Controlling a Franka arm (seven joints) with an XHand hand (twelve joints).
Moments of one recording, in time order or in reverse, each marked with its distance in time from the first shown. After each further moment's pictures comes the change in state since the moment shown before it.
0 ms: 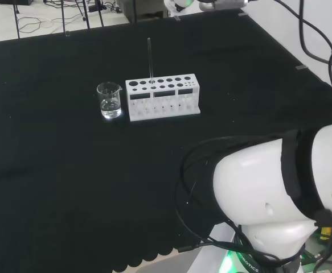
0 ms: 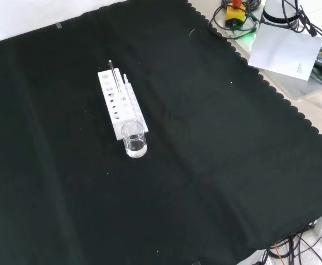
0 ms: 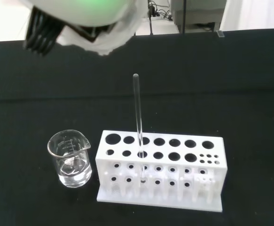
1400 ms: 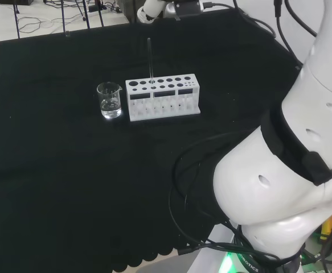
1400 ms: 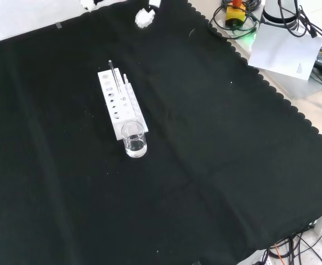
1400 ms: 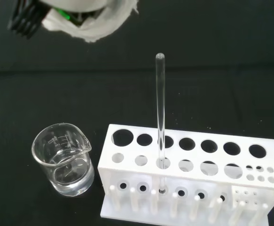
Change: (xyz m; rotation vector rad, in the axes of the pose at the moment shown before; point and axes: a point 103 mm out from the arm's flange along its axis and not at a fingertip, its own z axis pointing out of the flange) arm 0.022 0.148 0.082 0.142 0.005 -0.042
